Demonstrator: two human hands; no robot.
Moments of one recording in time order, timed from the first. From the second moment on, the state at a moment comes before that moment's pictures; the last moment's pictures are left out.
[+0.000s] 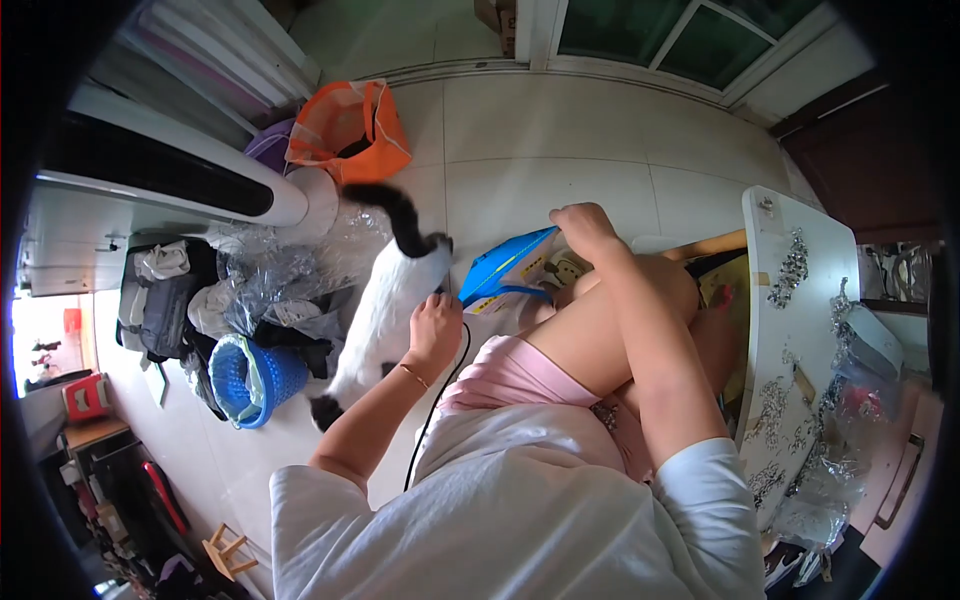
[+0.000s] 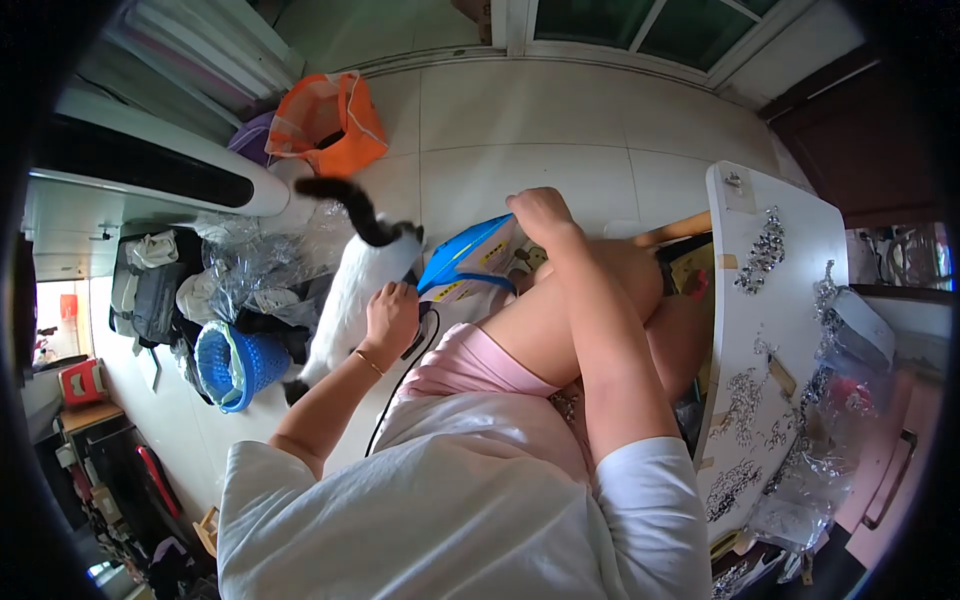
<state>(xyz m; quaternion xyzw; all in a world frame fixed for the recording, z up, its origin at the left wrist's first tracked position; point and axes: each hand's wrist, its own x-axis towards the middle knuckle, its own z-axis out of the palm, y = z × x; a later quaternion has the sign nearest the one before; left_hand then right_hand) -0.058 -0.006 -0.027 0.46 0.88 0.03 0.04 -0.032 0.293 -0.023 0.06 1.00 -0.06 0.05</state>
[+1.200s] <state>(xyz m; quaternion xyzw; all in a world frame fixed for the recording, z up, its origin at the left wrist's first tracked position) -0.108 0.122 -0.005 0.55 0.79 0.23 -0.14 -0.028 0.259 0.002 0.01 0.99 -0.12 -0.10</state>
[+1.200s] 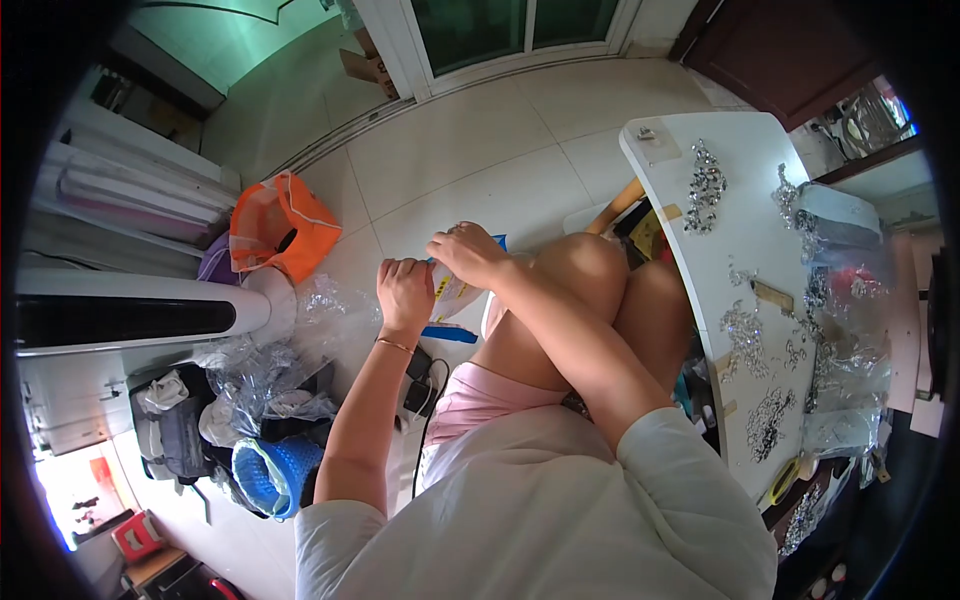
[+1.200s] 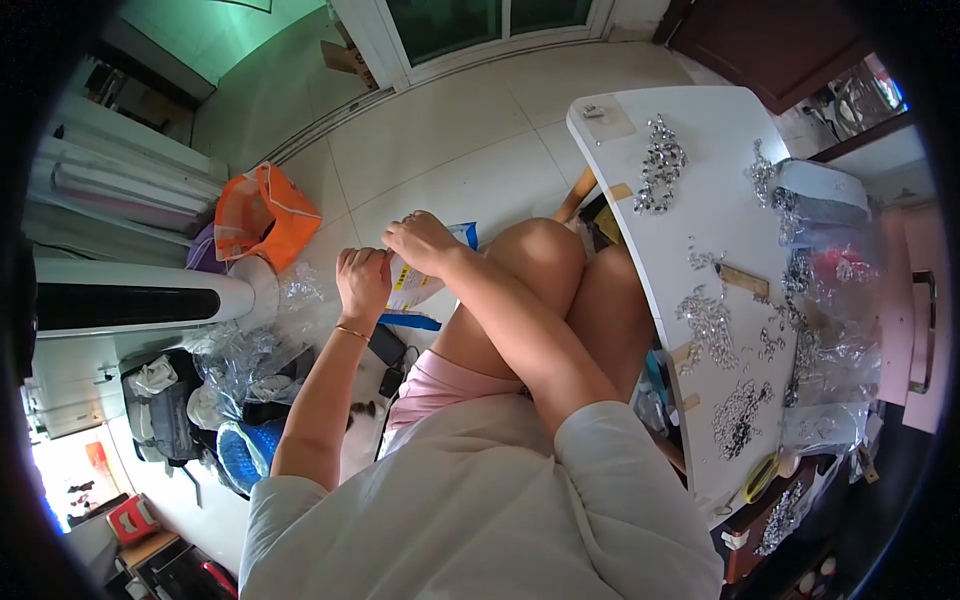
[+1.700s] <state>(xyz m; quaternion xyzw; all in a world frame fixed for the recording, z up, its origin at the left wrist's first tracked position) -0.121 0.030 -0.051 0.50 0.86 0.09 -0.09 -0.025 0.263 -0.003 0.02 0.98 -0.17 -0.11</state>
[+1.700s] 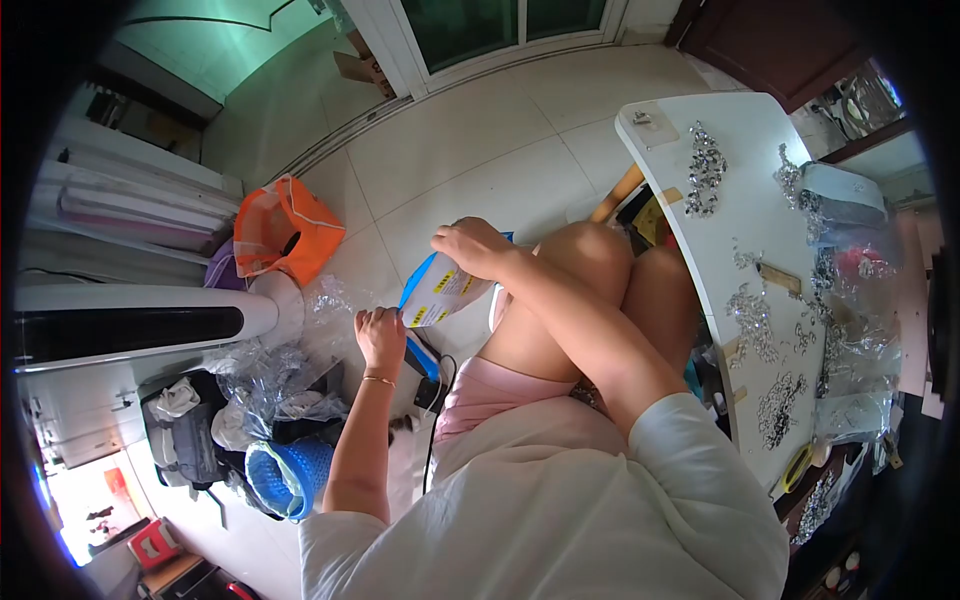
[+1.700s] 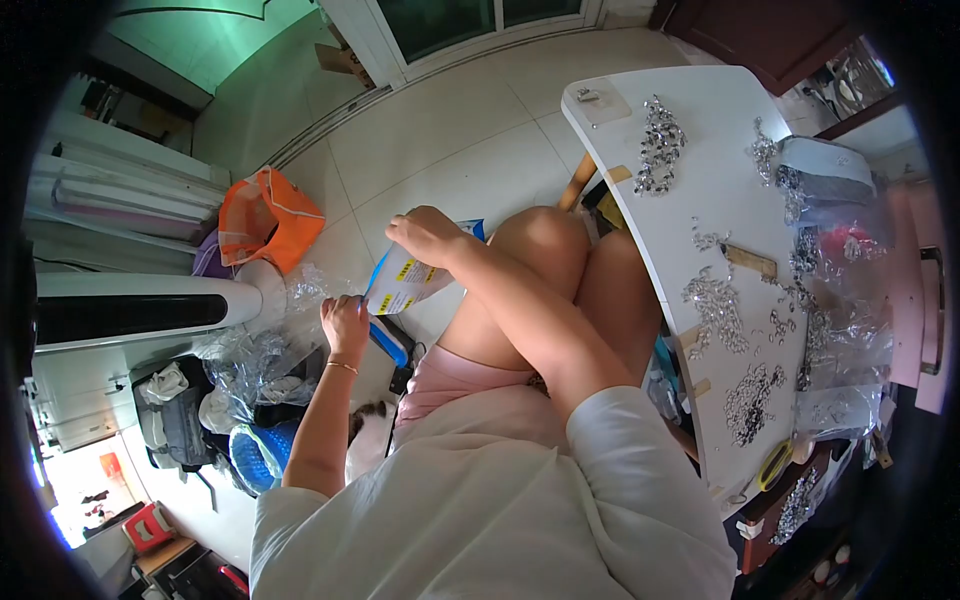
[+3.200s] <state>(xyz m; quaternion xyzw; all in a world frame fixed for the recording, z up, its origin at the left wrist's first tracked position) -0.013 0.144 0.131 0.40 0.57 0.69 0.18 0.012 0.169 0.123 0.12 0.71 -0.59 -0.38</state>
